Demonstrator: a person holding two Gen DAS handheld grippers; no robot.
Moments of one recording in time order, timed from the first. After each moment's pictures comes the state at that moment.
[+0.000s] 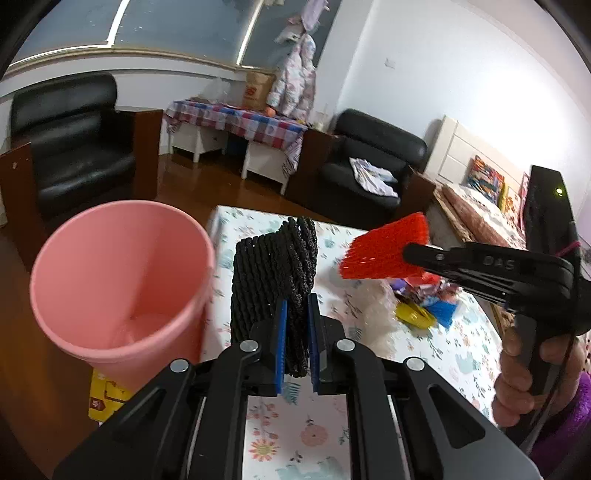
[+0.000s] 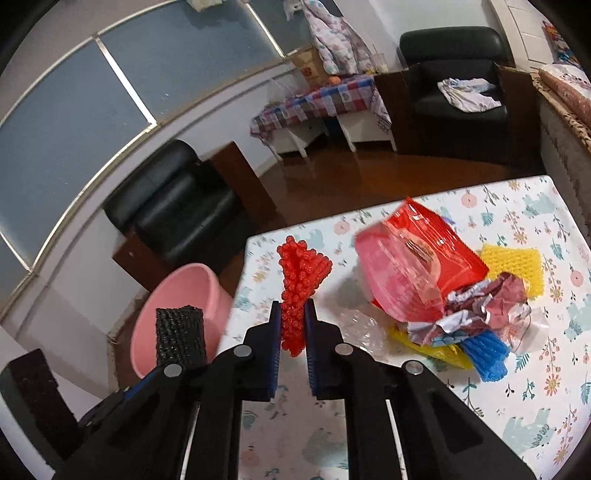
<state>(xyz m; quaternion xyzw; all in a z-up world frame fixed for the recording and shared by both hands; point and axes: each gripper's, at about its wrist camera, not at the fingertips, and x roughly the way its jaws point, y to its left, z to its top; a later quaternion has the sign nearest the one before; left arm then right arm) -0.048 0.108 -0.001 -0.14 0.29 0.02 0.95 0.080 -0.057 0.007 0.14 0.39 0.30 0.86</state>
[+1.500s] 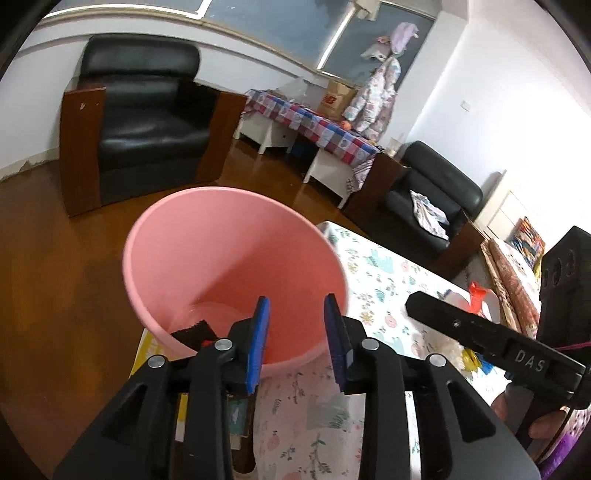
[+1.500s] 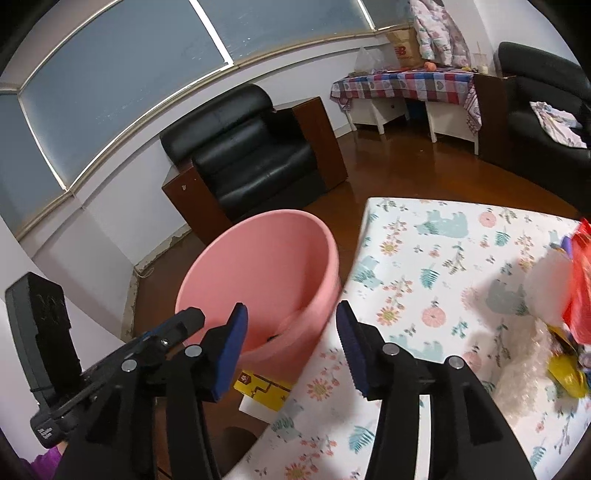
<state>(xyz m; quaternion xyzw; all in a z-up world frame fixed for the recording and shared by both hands) -0.078 0.216 -0.005 -0.24 0.29 0.11 0.92 0.049 0.092 -0.005 0.04 0.40 0.41 0.82</state>
